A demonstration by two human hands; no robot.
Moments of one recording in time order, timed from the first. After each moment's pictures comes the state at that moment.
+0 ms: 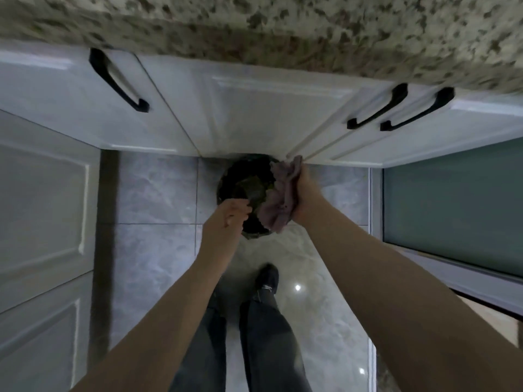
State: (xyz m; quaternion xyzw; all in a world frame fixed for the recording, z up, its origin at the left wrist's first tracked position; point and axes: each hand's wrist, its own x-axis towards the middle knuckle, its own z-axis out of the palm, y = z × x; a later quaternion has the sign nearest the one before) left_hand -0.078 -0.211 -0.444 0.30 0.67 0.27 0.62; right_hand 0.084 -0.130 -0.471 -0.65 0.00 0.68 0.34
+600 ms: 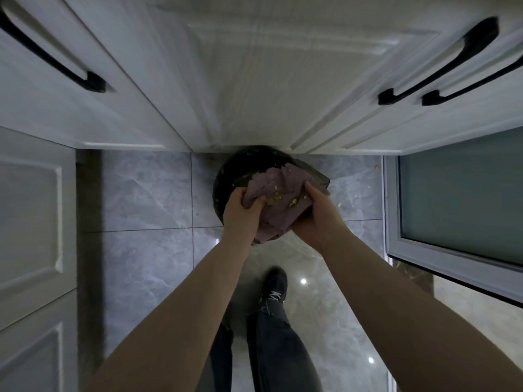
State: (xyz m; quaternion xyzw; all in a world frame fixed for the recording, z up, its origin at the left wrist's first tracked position) left_hand -0.038 -0.177 -0.561 0.31 0.71 0.23 0.59; right_hand 0.101 -0.169 -0.525 -0.55 0.12 0.70 0.43
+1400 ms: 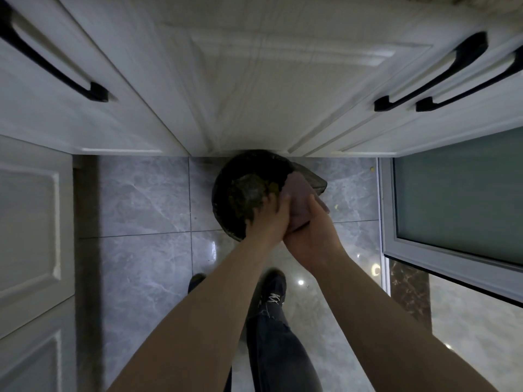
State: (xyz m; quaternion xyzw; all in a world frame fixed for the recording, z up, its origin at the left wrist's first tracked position) left_hand 0.005 -0.170 -0.571 0.48 0.64 -0.03 0.60; right_hand 0.076 -0.190 -0.512 -0.56 0.14 0.71 0.40
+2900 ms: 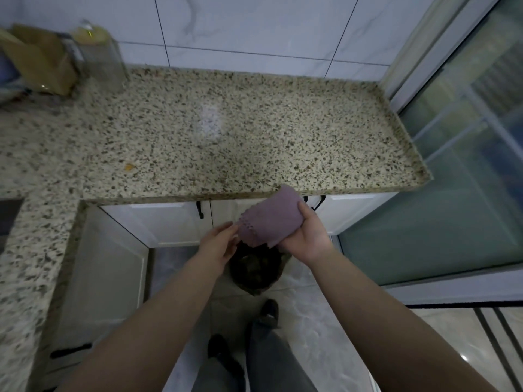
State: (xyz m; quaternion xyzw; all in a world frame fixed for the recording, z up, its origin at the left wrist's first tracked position) left_hand -0.152 -0.192 -0.140 0.11 0.60 0.34 0.71; right_hand 0.034 -0.208 -0.088 -0.44 0.07 0.73 0.52
